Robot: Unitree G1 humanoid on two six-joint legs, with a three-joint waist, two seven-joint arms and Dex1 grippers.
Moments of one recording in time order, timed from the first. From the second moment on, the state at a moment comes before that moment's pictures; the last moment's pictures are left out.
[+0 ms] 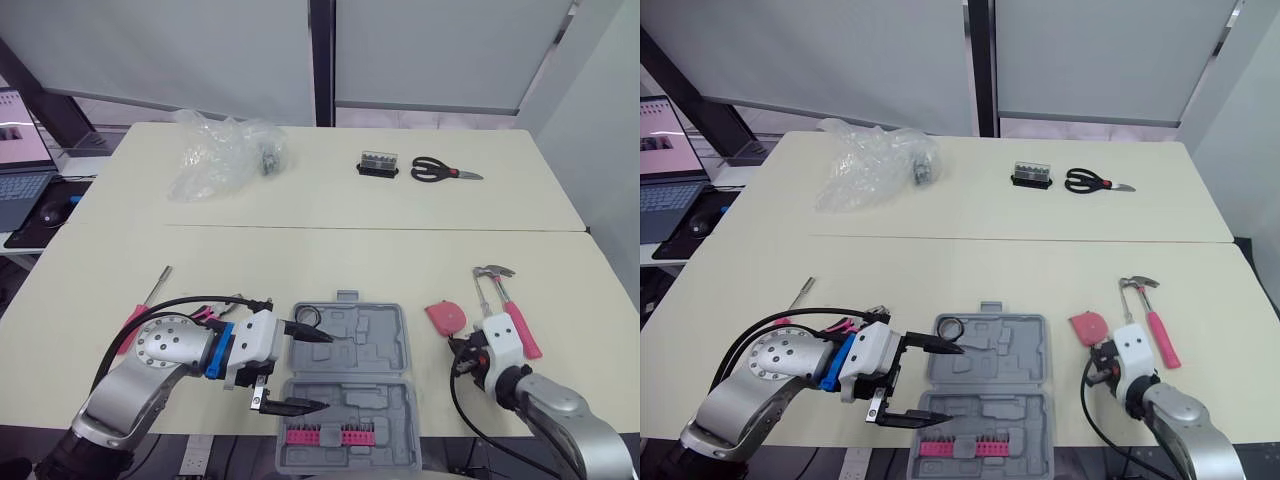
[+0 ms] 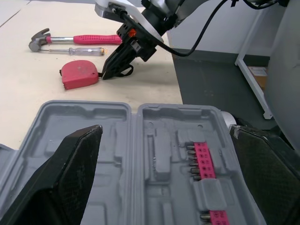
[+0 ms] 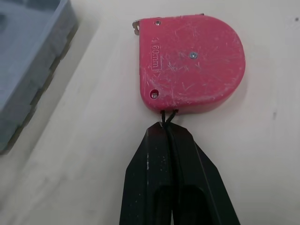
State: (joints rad) left arm -0.02 0.79 -0.15 -0.47 -0.46 0.25 -1.26; right arm 0.32 -0.44 -0.09 -0.54 0.30 0.80 0.41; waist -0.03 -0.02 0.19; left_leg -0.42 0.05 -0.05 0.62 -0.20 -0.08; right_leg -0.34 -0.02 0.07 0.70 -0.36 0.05
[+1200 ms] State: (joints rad) left arm 0.04 0.76 -0.17 -0.54 -0.42 0.25 -1.17; right arm 0.49 -0.58 -0.05 -0.76 0.46 1.04 0.45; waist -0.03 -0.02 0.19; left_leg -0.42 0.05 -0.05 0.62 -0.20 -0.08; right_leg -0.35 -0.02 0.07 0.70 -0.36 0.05
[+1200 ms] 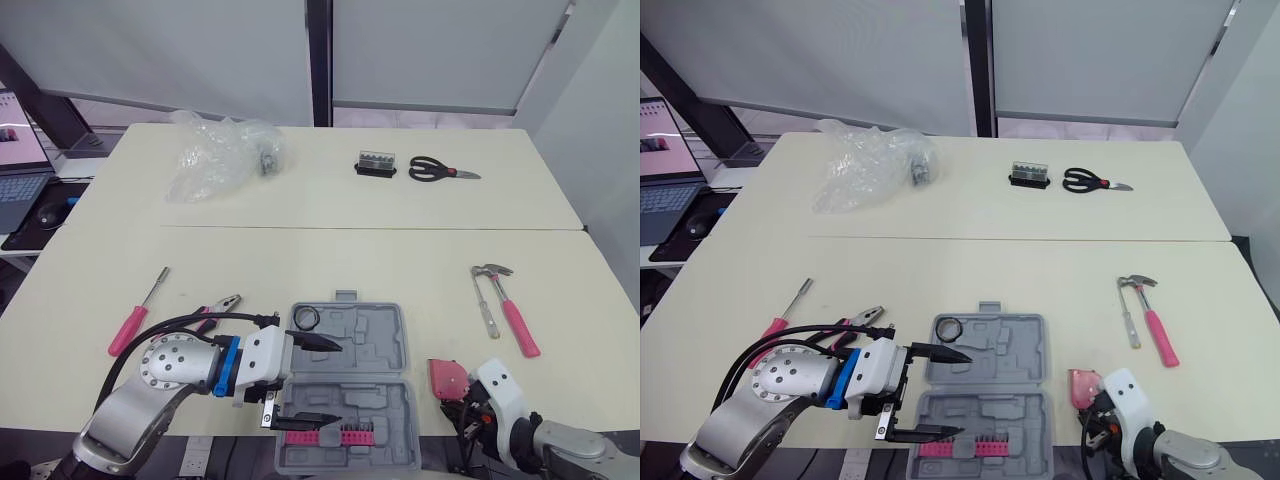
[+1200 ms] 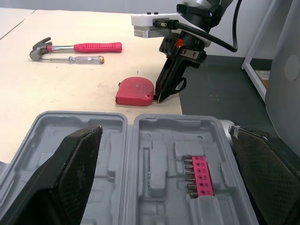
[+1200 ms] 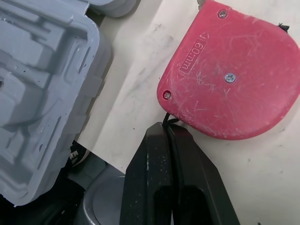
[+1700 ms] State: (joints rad) left arm 0.03 0.76 -0.19 -0.53 -0.41 0.23 -1.17; right arm 0.53 -0.80 -0.20 -0.86 0.58 1.07 0.63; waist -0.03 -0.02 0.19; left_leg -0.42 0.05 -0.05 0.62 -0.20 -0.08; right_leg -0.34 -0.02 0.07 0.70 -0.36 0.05
